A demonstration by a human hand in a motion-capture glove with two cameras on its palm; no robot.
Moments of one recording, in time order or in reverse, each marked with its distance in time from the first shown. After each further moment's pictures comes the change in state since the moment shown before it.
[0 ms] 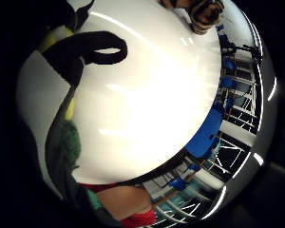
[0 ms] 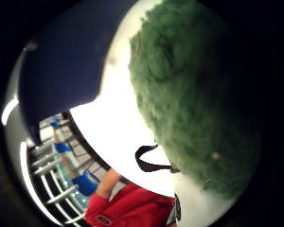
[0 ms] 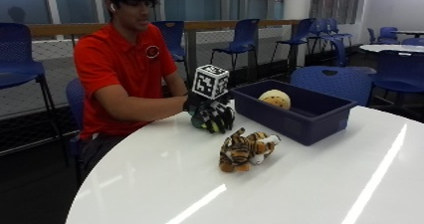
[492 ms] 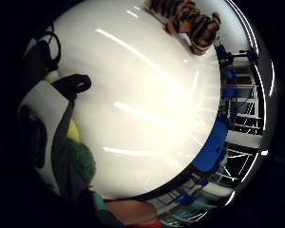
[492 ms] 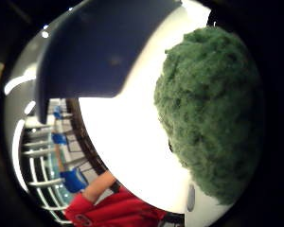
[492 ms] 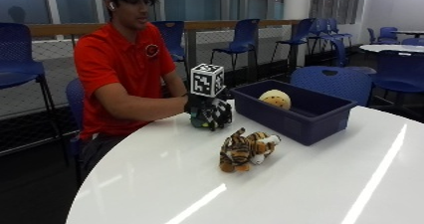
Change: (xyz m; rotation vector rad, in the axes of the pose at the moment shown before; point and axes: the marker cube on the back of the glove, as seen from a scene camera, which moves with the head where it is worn) arm -0.005 -0.003 -0.004 0.184 -0.055 -0.112
